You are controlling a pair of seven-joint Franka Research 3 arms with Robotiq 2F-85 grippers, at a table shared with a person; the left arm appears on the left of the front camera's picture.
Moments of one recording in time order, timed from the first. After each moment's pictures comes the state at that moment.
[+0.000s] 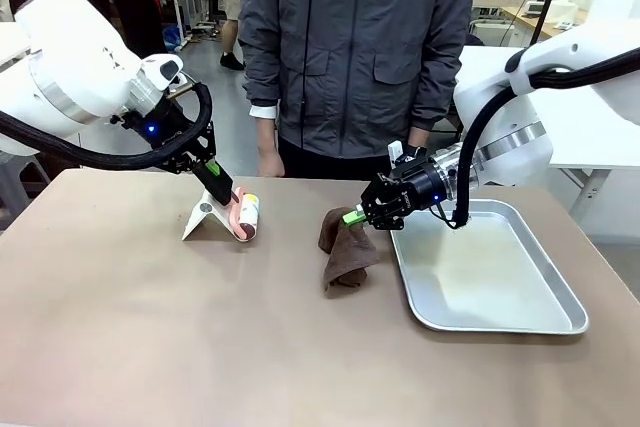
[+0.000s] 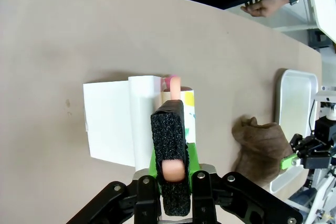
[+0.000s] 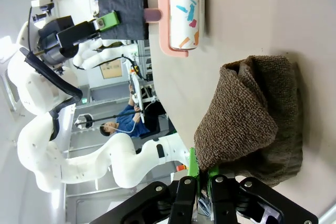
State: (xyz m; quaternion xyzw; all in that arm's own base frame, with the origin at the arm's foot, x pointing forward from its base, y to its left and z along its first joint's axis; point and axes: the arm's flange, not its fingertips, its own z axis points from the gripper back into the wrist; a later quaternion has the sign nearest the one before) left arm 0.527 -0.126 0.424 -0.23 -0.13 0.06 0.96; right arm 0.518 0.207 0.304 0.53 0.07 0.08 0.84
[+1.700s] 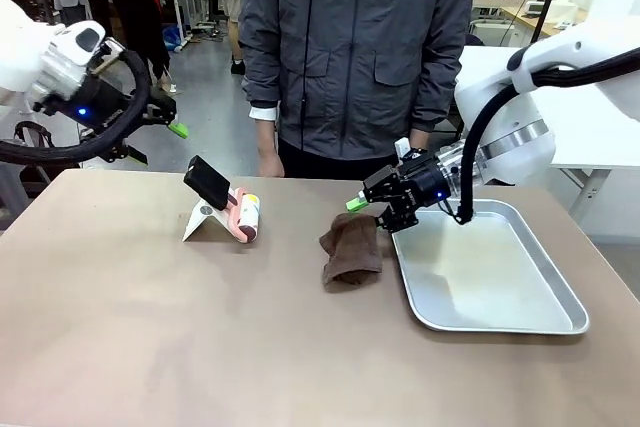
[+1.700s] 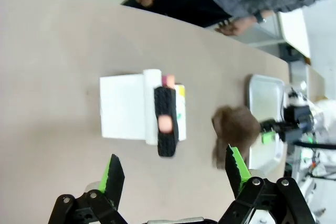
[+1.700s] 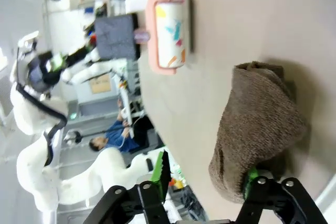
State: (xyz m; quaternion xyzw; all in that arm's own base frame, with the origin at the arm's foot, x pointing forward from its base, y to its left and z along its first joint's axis) left arm 0.475 -0.052 0.469 -0.31 -0.18 0.07 0.93; right arm 0.525 0.195 0.309 0.50 0.04 0.06 0.87
